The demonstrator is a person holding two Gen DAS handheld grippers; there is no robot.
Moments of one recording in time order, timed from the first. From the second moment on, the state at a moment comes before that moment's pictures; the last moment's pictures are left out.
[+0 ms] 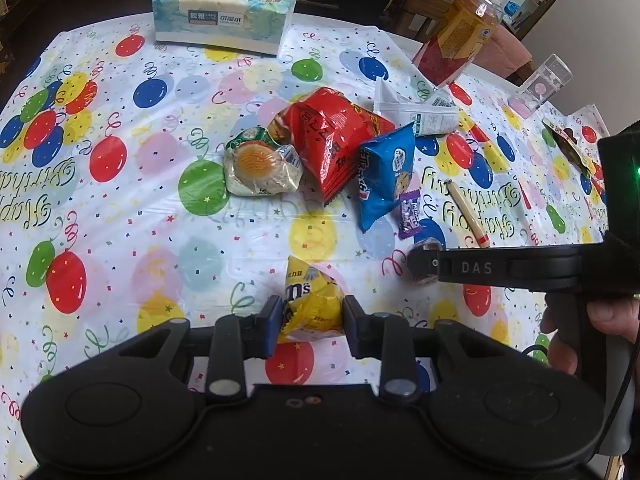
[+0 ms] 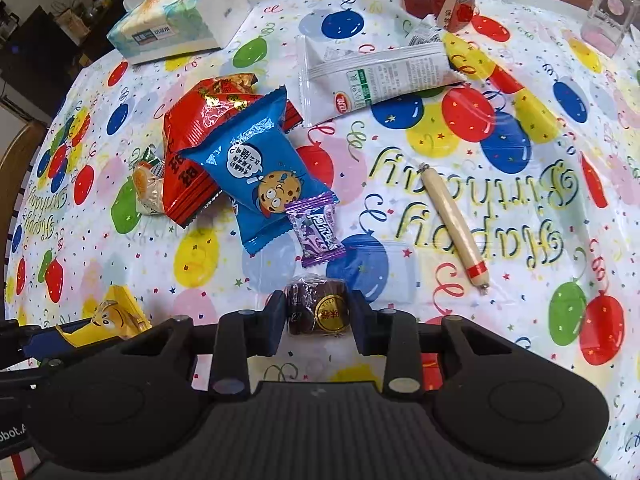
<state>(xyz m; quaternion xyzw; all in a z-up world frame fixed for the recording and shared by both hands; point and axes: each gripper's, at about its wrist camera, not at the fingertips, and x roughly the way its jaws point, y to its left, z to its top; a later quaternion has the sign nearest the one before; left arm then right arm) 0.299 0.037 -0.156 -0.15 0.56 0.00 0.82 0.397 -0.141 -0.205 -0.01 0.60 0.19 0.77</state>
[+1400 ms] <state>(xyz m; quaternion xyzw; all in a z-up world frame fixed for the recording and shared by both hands) 0.158 0.024 -0.076 -0.11 0.52 -0.07 0.85 0.202 -0.173 -0.071 -0.01 0.54 0.26 0.80</state>
